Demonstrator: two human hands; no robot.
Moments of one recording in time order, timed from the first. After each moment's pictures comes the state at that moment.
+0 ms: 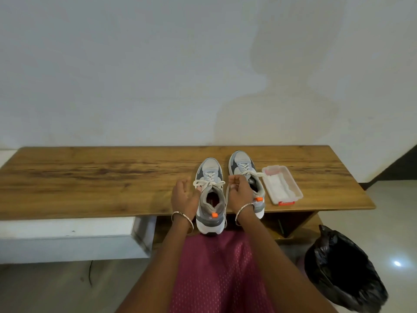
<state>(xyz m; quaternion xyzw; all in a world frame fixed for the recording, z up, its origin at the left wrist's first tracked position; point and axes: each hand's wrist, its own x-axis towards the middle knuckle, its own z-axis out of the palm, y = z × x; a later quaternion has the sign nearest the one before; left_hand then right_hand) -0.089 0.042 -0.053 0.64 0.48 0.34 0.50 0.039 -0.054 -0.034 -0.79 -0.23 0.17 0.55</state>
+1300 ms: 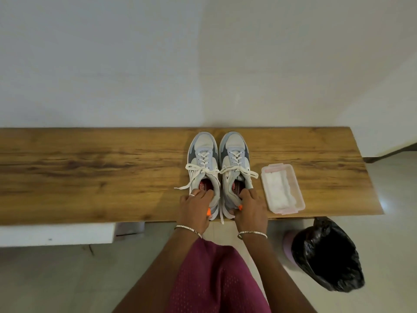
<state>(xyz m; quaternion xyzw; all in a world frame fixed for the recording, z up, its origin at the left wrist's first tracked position) -0.012 0.051 -0.039 0.93 0.31 -0.09 0.18 0.103 -0.063 -0.036 -0.92 -0.30 0.17 0.19</state>
